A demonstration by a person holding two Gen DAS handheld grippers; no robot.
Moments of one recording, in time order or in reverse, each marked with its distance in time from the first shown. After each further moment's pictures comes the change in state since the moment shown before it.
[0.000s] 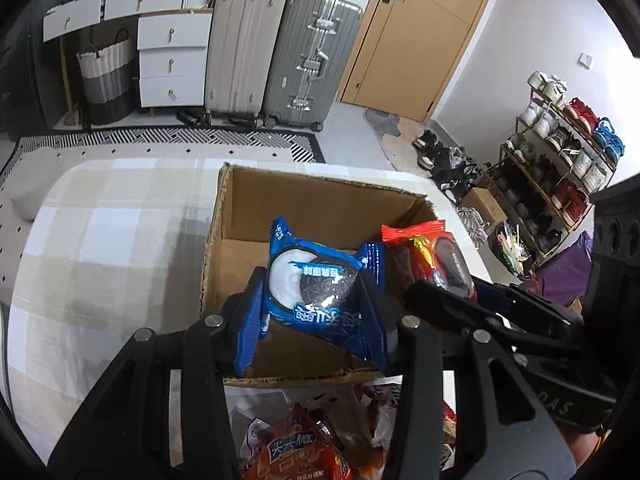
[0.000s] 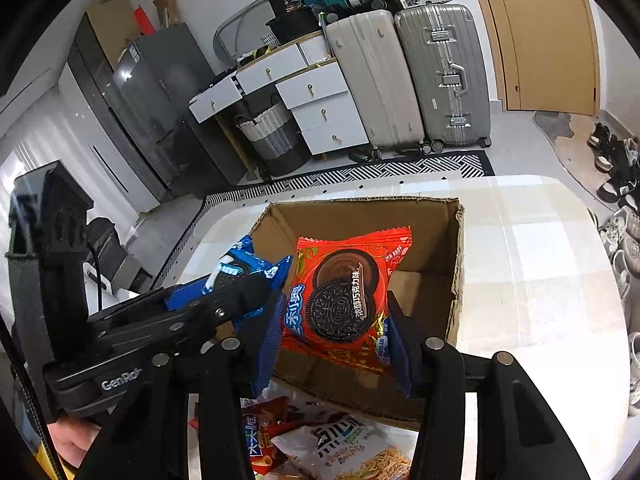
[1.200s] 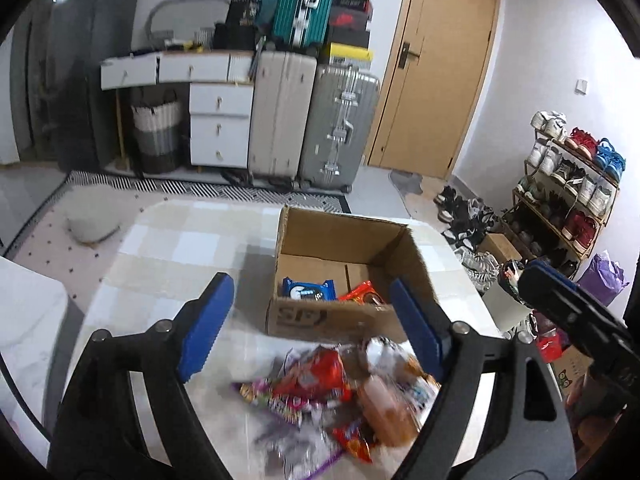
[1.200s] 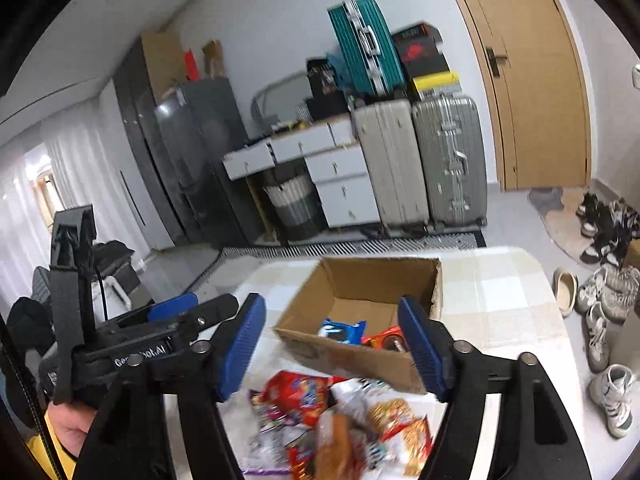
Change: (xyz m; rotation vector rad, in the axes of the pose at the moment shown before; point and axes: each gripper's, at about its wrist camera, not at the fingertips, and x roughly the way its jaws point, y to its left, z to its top) left arm -0.156 -0.015 -0.079 0.003 -0.294 0.128; right arm -0.180 0.065 -0.076 -0.127 -0.344 0.024
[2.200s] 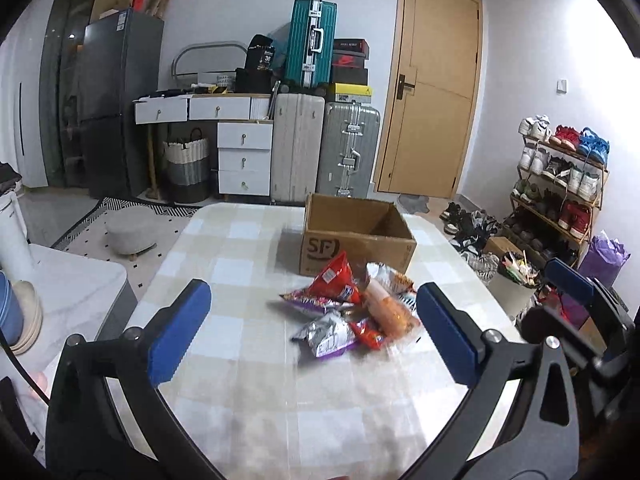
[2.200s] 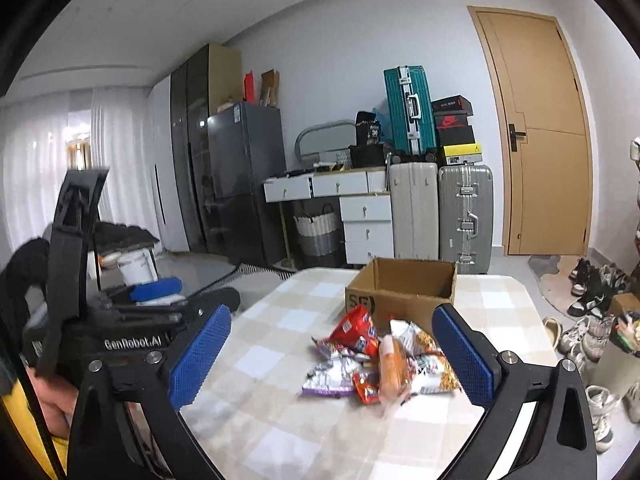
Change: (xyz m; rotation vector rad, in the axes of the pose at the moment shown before) left arm -0.256 0.006 -0.149 0.053 -0.116 0.062; right arm -0.157 0.121 -0.130 -0.195 -0.135 -0.012
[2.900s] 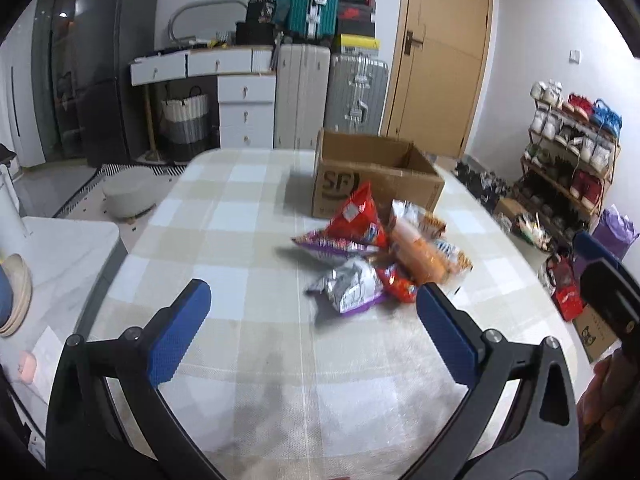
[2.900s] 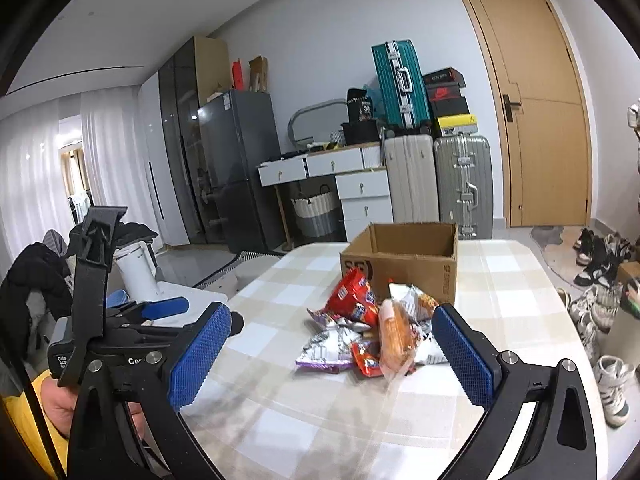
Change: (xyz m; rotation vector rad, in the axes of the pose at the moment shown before) left arm 0.106 0.014 -0.033 0.003 0.183 0.015; right arm 0.041 -0.034 -0.031 0.091 0.066 0.013
